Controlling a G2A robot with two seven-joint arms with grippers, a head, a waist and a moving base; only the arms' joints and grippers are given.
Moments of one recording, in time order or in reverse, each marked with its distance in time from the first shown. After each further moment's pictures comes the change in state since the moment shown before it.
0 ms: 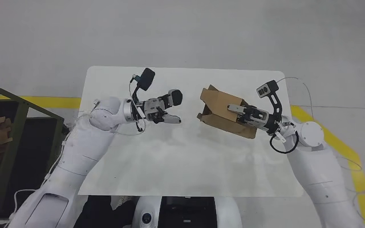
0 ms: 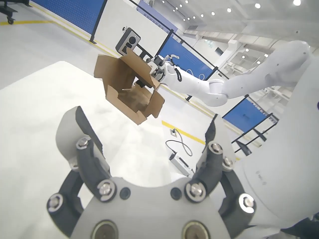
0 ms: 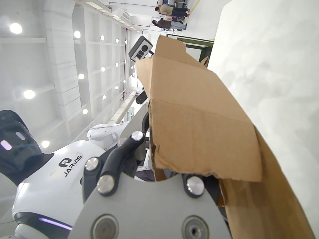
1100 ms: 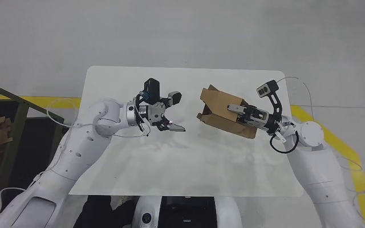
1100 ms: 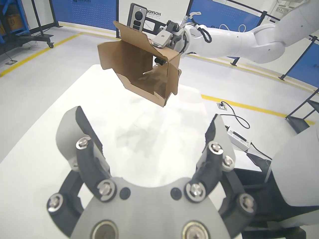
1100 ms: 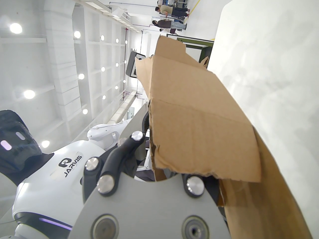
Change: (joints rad) left arm 0.011 0.104 0.112 -0.100 0.709 0.003 0.605; right arm 0.000 0.000 0.000 0.000 0.000 0.000 0.000
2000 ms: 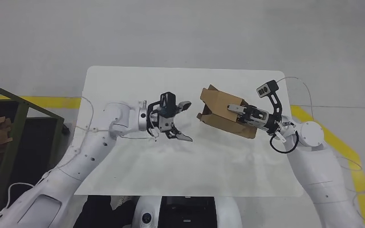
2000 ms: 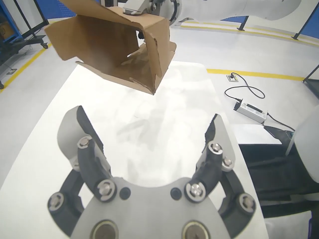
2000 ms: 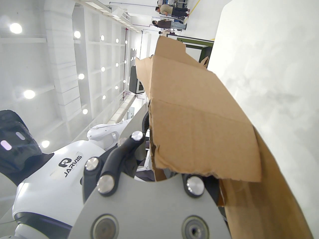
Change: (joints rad) left arm -0.032 -0.036 0.092 -0.003 0.382 0.000 0.195; right arm 0.000 0.000 0.000 0.000 0.000 0.000 0.000
